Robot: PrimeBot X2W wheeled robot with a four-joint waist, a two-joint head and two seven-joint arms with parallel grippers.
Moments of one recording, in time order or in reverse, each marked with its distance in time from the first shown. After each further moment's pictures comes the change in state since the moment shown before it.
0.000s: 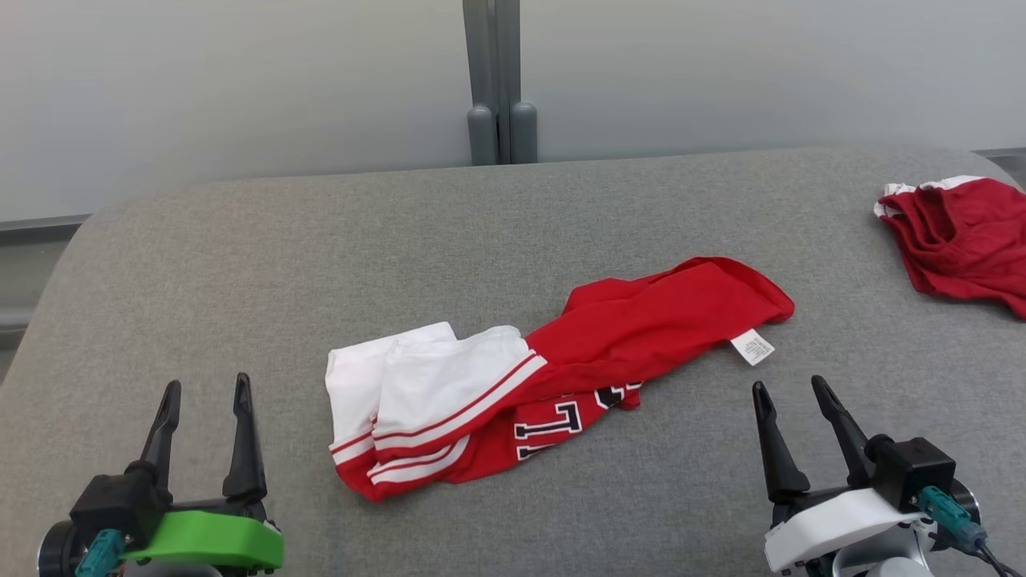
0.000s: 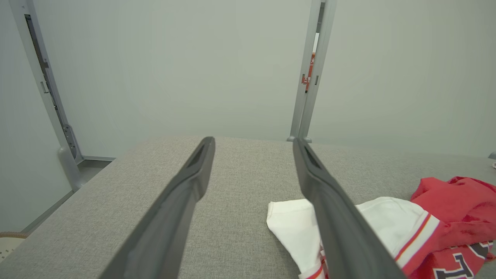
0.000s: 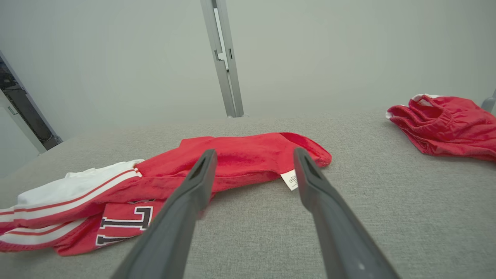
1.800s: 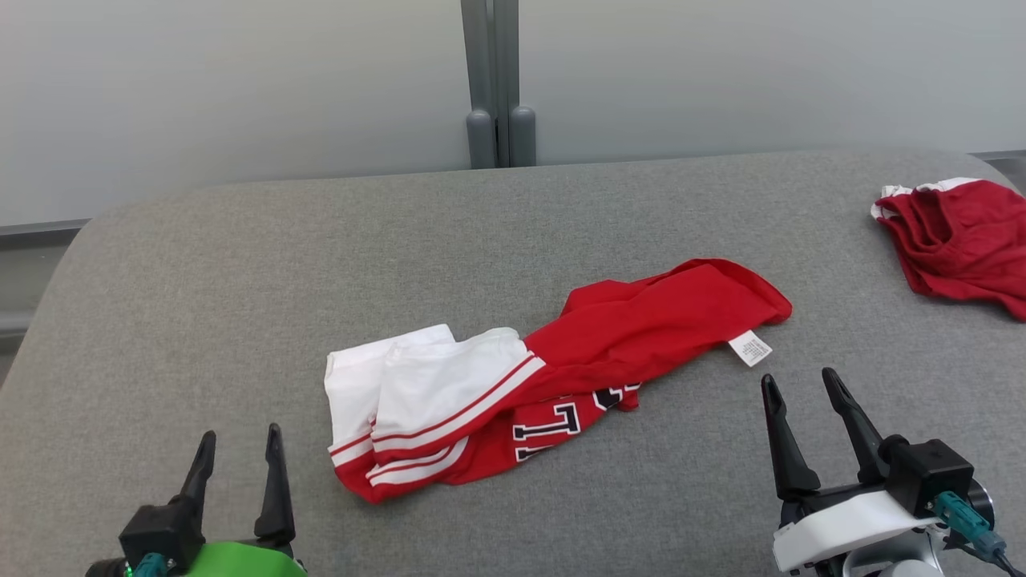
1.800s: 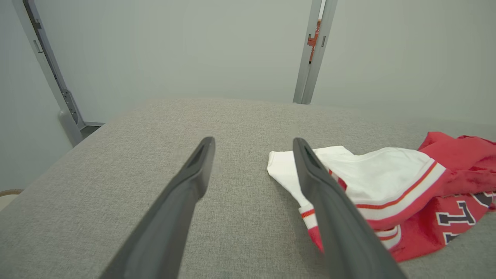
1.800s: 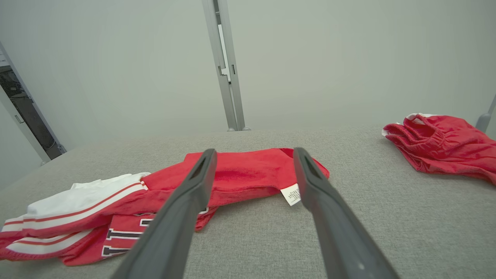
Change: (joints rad) left arm 0.042 -0.110 0.095 0.117 0.128 -0.089 0.000; right arm 0.028 -0.010 -0.002 -0.078 -0.003 0.000 0.000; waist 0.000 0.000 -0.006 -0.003
